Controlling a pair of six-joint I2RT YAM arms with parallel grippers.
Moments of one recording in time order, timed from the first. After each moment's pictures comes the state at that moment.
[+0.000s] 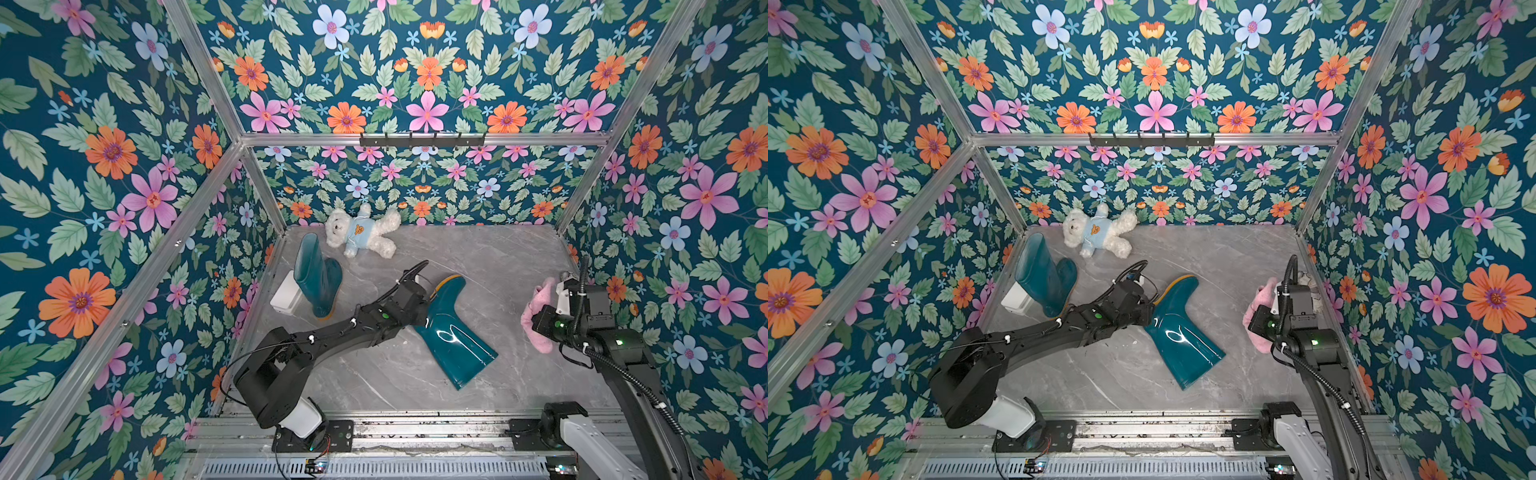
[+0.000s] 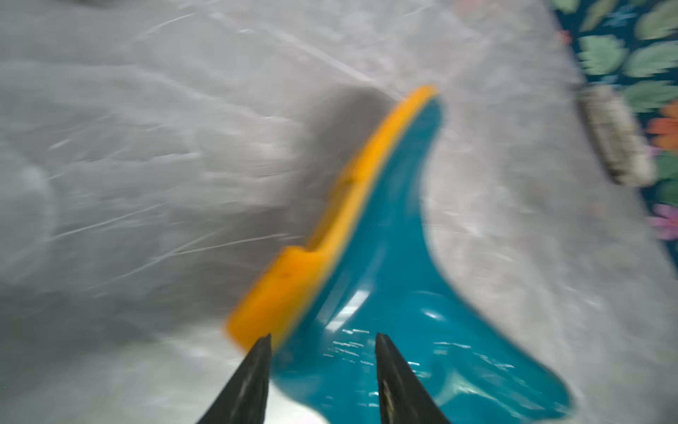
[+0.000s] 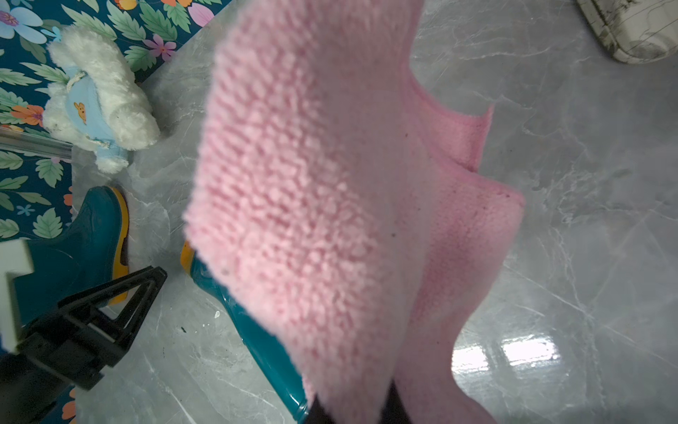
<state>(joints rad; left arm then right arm) -0.82 1.54 0.92 -0.17 -0.18 -0.58 0.06 0.80 0.92 -0.98 -0.15 0.53</state>
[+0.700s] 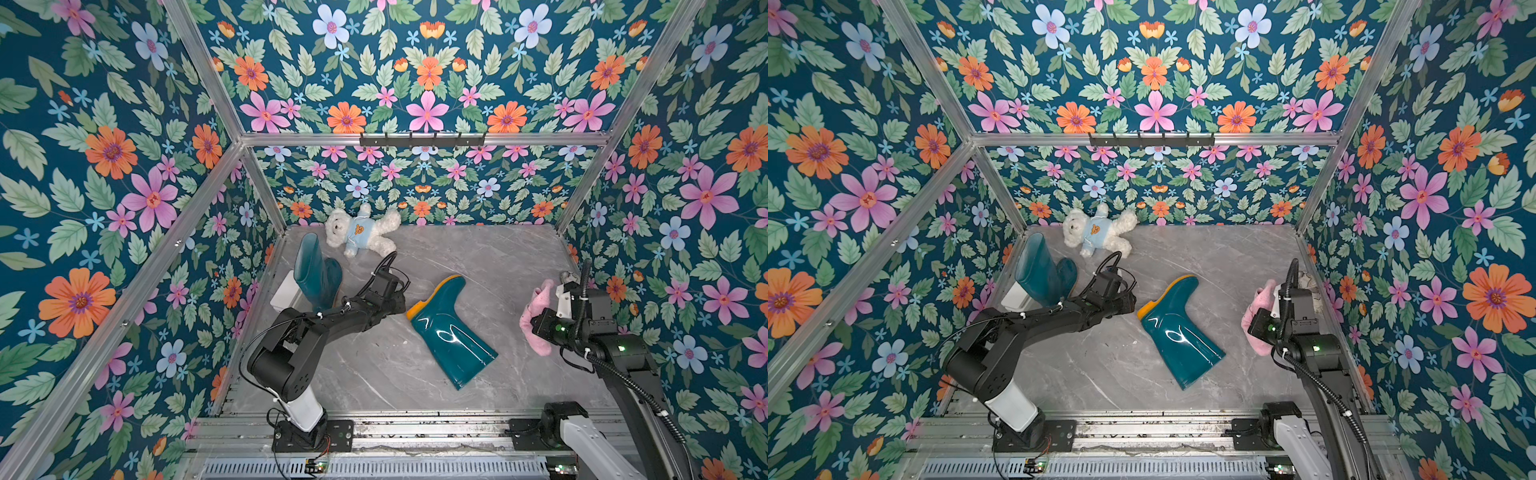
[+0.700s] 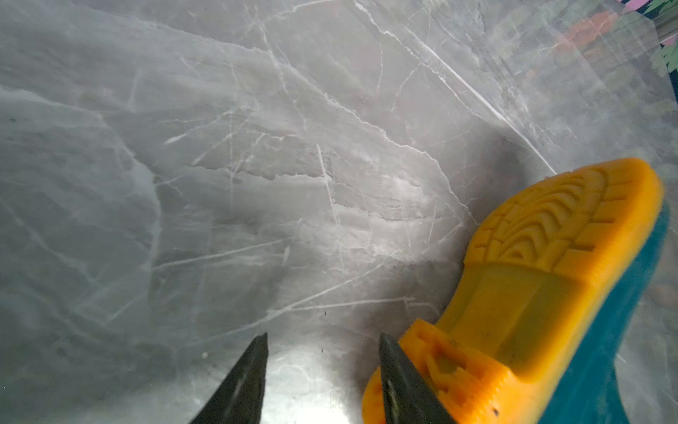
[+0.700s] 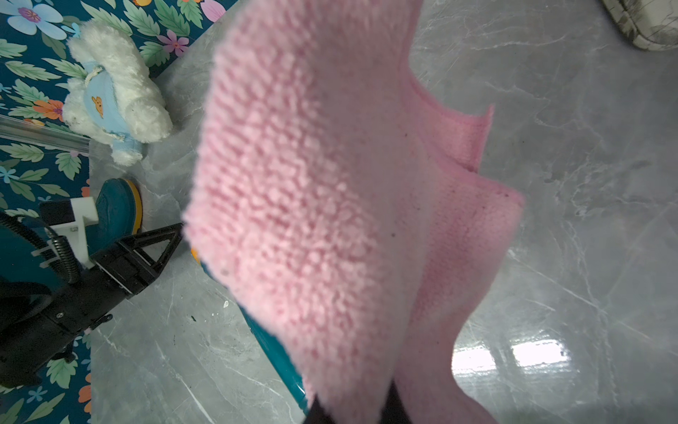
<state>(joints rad) -0.60 1.69 0.88 0.01 -0.04 -0.59 0.06 0.76 0.90 -0.99 -0.17 0.53</state>
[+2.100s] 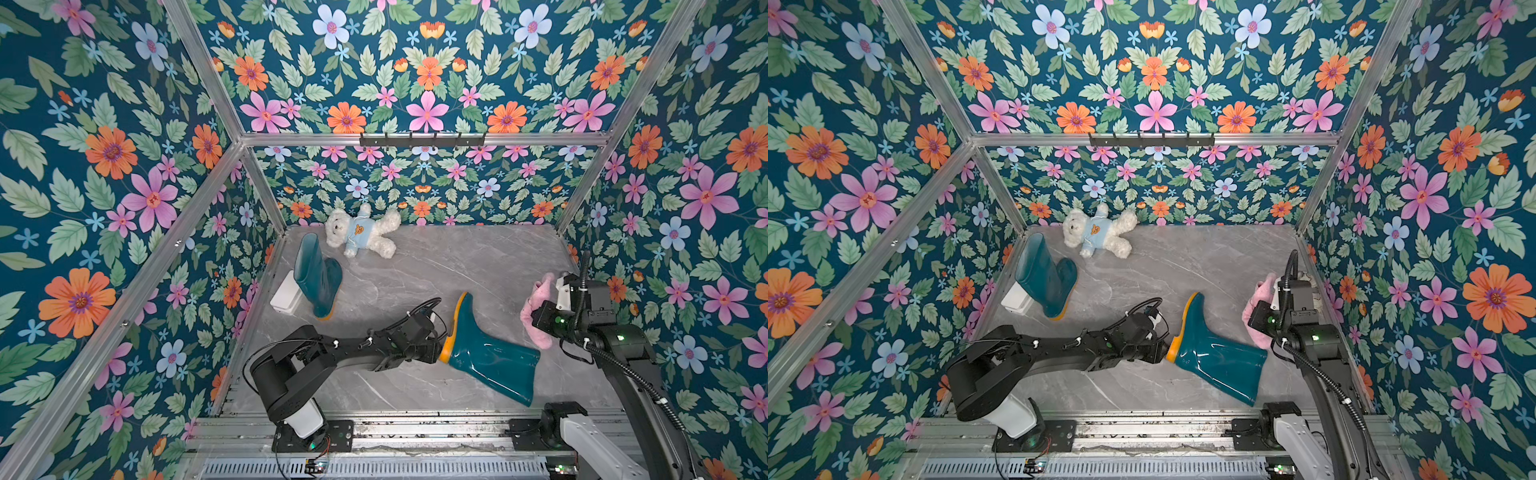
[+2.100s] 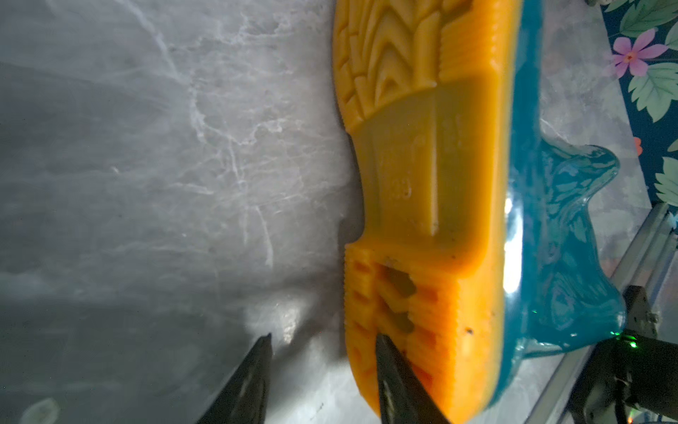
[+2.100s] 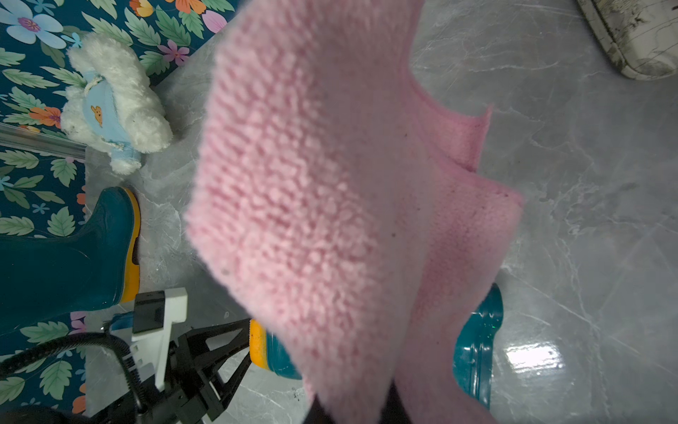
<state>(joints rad) -0.99 1.60 0.74 0.02 0.04 -0.65 0.06 0.83 0.96 -0.98 -0.15 0.52</state>
